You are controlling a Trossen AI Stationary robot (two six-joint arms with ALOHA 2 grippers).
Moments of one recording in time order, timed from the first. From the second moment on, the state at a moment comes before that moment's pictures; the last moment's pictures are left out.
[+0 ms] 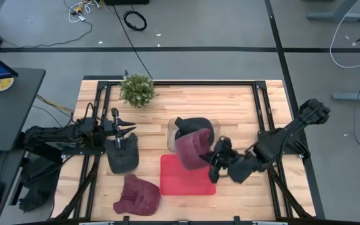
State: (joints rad) left arm 0.01 0.01 0.01 0.06 -0.18 0.19; right arm 0.62 1.46 1.23 -0.50 0.75 0.96
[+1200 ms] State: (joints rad) left arm 0.01 0.01 0.01 0.06 -0.18 0.19; right arm 0.53 2.02 1.55 -0.68 0.43 1.29
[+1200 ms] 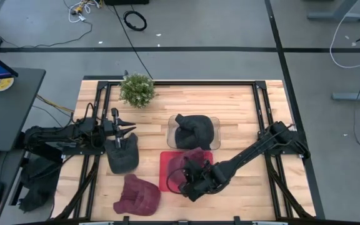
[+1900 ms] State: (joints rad) left arm 0.01 0.01 0.01 0.06 -0.18 0.19; right arm 0.50 2.04 1.49 -0.62 0.34 1.35
